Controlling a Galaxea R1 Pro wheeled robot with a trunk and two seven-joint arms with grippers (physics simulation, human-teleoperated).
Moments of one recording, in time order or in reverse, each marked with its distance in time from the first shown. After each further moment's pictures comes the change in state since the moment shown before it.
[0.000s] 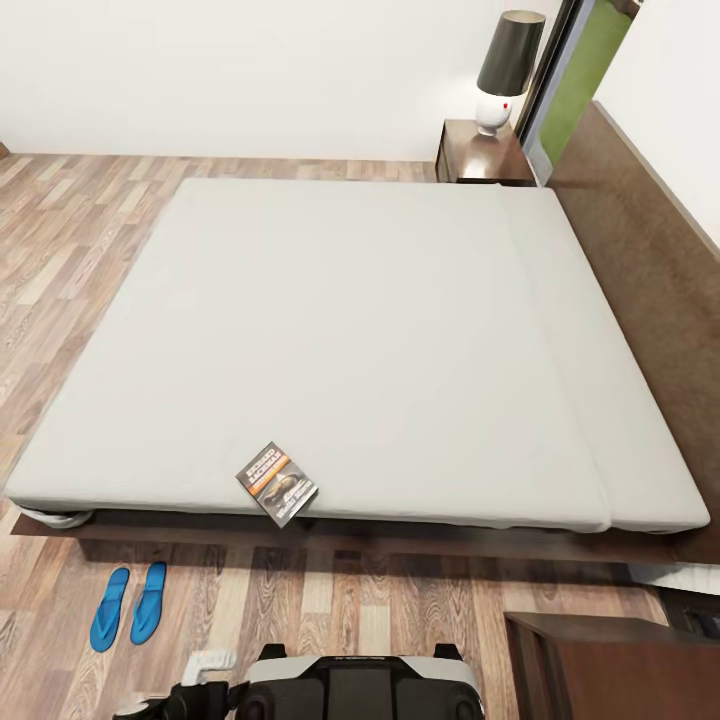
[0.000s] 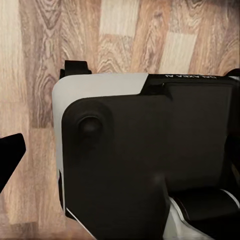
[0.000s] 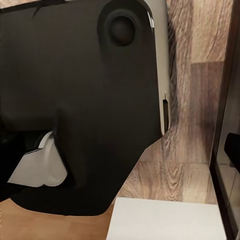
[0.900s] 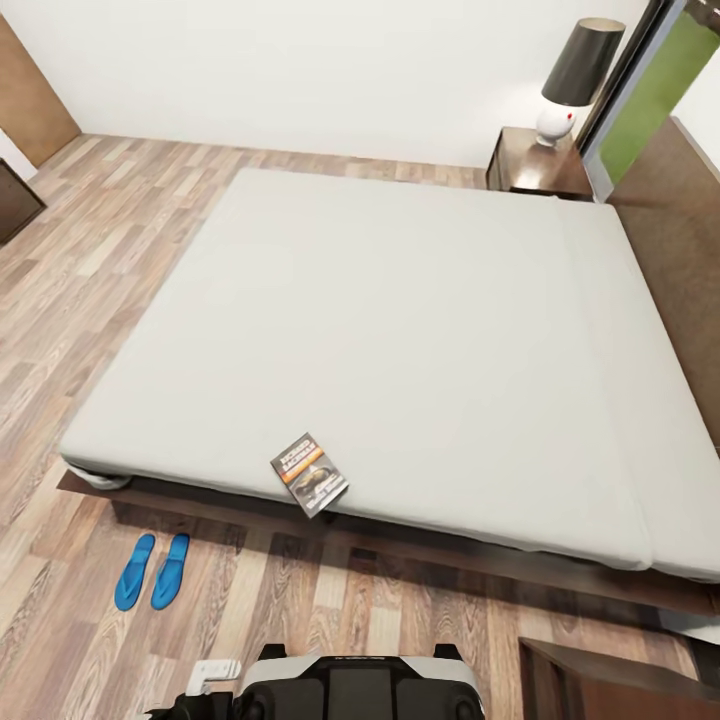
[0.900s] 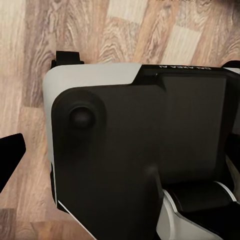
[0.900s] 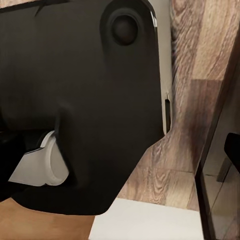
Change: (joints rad) left arm 0.018 -0.016 0.001 0.001 -0.004 -0.003 0.001; right arm 0.000 0.003 0.004 0.000 0.000 0.000 0.001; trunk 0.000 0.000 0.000
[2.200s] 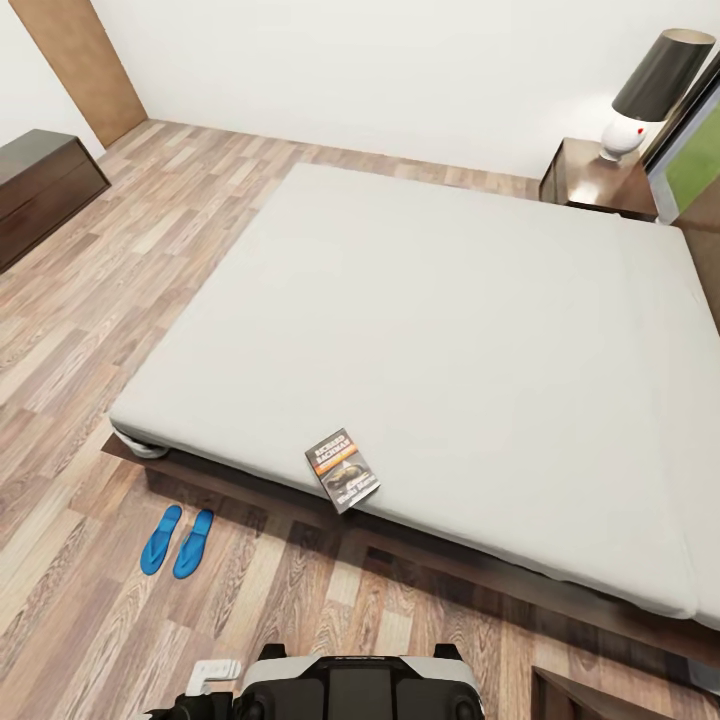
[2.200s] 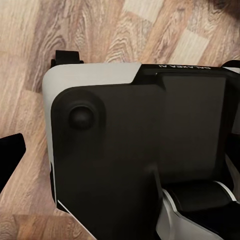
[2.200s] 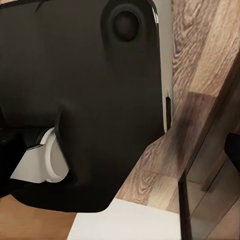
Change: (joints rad) left arm 0.000 0.000 0.000 0.000 0.000 0.001 -0.001; right arm 0.000 0.000 0.005 0.007 0.005 -0.003 -0.004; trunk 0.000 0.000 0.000
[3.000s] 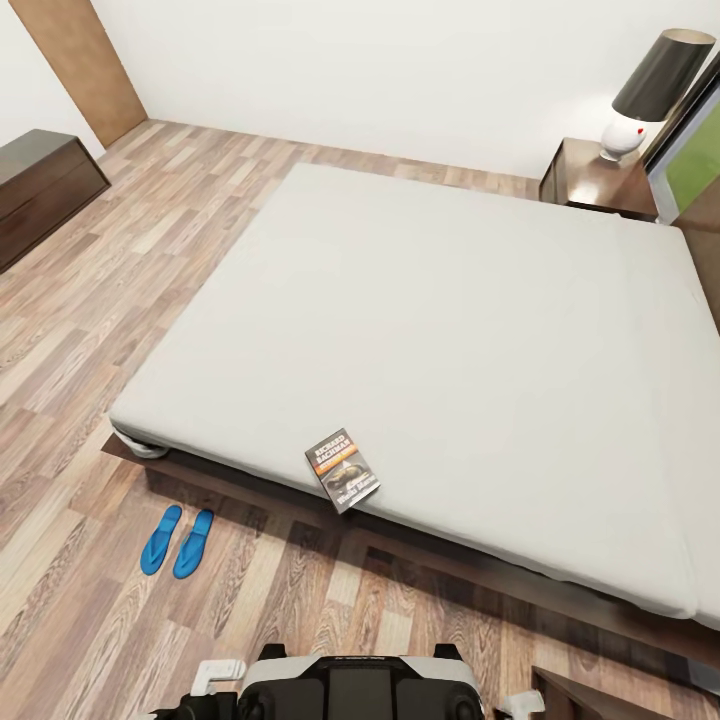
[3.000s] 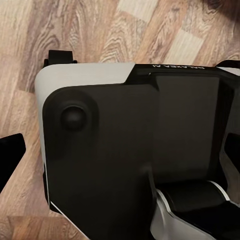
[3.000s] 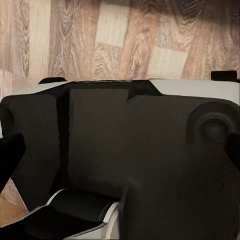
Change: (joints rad) left arm 0.000 -0.012 0.000 0.000 0.001 0.000 -0.001; right arm -0.004 0.146 -0.005 -0.239 -0.004 -0.039 0.164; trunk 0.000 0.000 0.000
